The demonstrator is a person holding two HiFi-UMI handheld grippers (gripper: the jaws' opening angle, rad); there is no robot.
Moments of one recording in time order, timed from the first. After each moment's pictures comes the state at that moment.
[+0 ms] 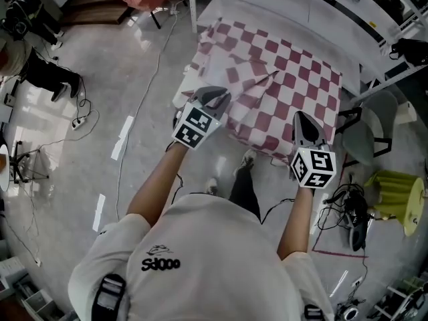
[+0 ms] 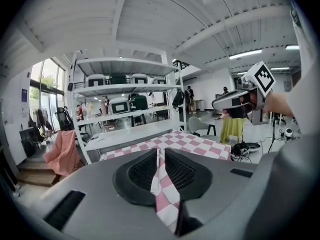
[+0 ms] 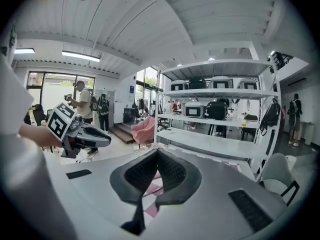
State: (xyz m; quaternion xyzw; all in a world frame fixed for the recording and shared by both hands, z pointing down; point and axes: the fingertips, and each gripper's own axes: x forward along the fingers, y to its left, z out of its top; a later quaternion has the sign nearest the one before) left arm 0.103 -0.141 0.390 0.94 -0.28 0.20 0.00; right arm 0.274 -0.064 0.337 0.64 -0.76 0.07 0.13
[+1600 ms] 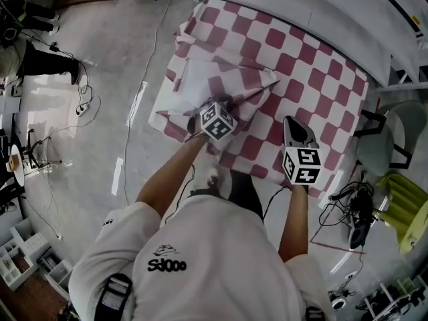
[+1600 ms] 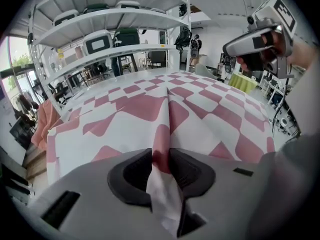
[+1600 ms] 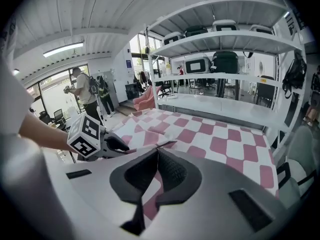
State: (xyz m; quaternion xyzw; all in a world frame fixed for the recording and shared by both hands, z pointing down) left arm 0.233 -0.297 0.677 0.85 -0.22 0.46 0.10; right arm 0.376 -0.245 0.535 0.56 -0.76 0.24 0.22
